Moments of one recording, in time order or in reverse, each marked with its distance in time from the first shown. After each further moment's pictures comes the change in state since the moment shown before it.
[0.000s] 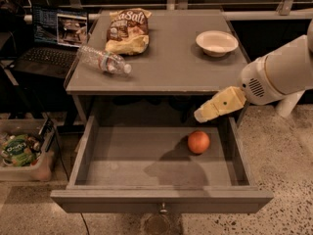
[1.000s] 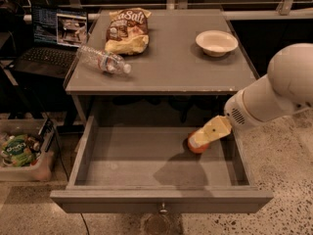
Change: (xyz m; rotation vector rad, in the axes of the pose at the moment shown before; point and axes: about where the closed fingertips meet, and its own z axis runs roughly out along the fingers) arm 0.063 0.003 0.060 0.011 0.161 0.070
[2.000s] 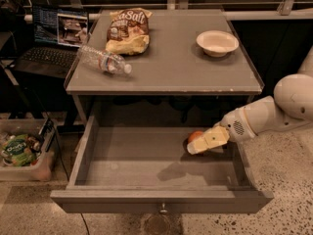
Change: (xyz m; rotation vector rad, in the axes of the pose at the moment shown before) arm 0.016 0.009 0.073 -0.421 -0.116 0.064
